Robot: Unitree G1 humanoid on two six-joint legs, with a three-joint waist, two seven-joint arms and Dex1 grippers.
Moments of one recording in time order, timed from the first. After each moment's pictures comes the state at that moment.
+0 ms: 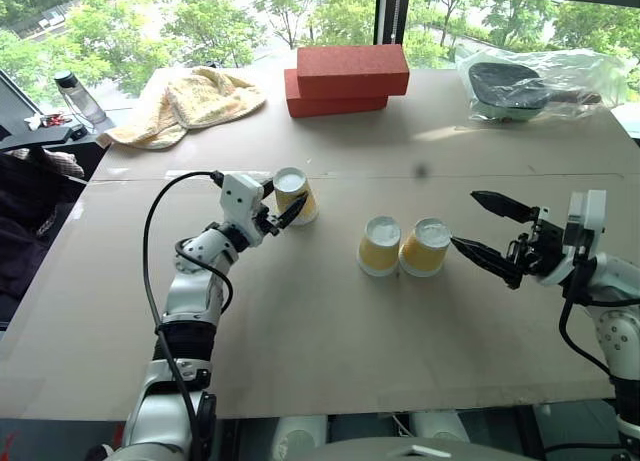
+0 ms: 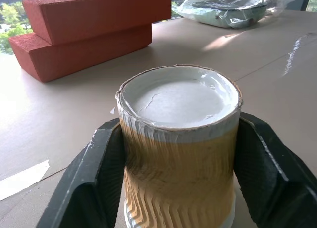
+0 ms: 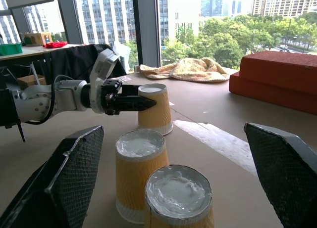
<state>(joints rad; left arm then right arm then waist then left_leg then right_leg) -0.42 0.39 0.11 0.33 -0.26 -0.10 -0.73 -0.10 -0.57 -0.21 -0.29 0.71 0.25 1.02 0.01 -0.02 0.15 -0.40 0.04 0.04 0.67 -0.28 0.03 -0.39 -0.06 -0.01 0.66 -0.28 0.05</state>
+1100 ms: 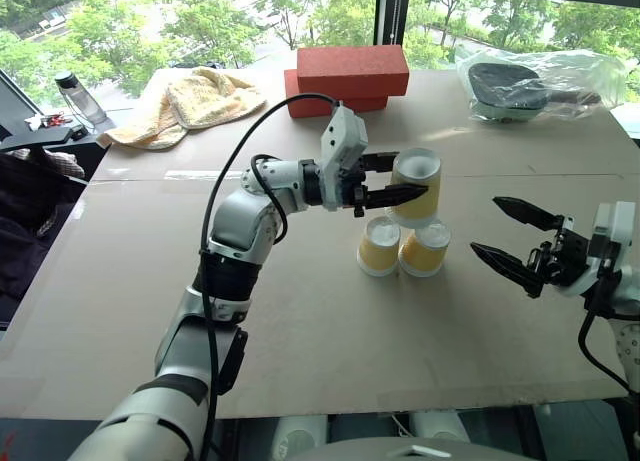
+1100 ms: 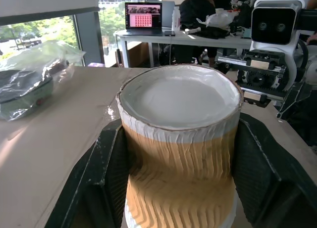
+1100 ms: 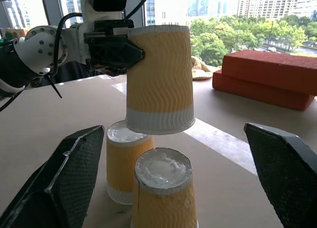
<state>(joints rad) -0.80 0.35 -0.19 0.08 -0.45 0.43 -1.10 -0.02 -0.60 -0.29 -0.29 0.73 0.21 1.04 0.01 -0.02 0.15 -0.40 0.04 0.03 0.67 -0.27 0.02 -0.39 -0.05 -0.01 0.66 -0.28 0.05</state>
